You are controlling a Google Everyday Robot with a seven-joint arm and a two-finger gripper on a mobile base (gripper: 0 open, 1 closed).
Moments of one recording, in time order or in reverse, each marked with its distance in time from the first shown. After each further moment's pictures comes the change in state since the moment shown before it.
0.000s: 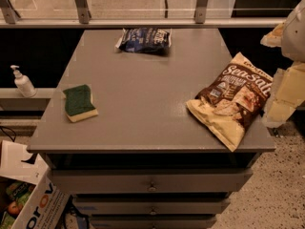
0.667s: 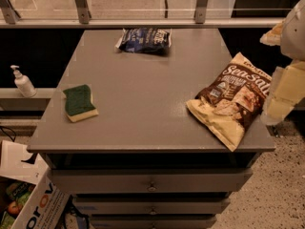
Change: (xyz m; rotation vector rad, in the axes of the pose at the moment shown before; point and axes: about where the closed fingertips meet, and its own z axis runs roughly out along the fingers) arm -0.003 -0.004 0.002 0.004 -0.008 -0.004
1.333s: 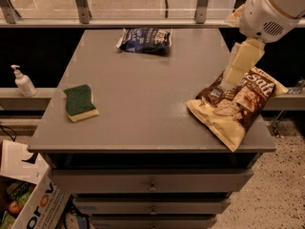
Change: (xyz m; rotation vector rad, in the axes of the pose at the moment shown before) arm -0.054 -0.087 0.046 0.046 -0.190 -0.058
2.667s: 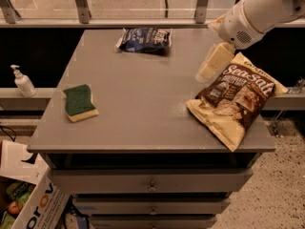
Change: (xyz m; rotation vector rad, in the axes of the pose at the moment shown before) arm -0.022 -0.044 0.067 0.006 -0.211 0.092
